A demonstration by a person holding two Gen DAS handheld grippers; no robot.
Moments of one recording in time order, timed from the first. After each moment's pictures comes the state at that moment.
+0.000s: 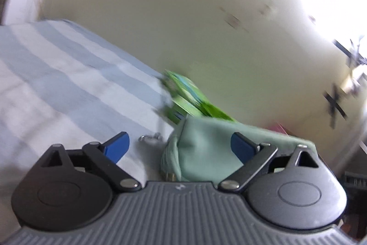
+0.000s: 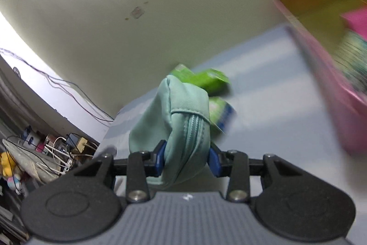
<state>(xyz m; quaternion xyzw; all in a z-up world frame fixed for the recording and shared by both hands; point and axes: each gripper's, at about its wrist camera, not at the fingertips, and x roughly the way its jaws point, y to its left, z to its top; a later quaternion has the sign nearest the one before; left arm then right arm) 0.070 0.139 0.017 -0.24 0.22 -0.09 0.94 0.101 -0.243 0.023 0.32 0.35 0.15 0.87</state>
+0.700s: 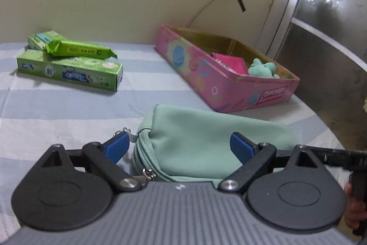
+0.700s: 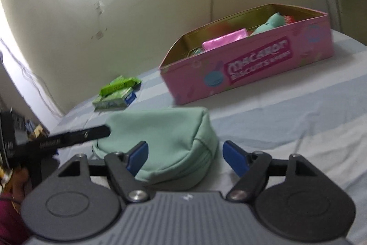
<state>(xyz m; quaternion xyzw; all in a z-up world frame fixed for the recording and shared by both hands) 0.030 -0.032 0.012 -0.04 0.31 -0.29 0.90 -0.067 -0.344 0.013 0.22 0.30 0.02 0.93</state>
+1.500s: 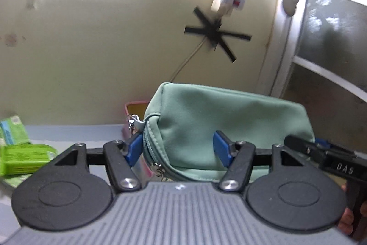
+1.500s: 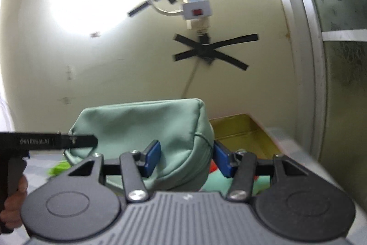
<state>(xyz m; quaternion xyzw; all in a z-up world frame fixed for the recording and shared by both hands) 0.115 -0.171 0.106 -0.03 0.23 -0.27 0.94 0.028 -0.438 0.098 0.11 0.14 -0.06 0.98</state>
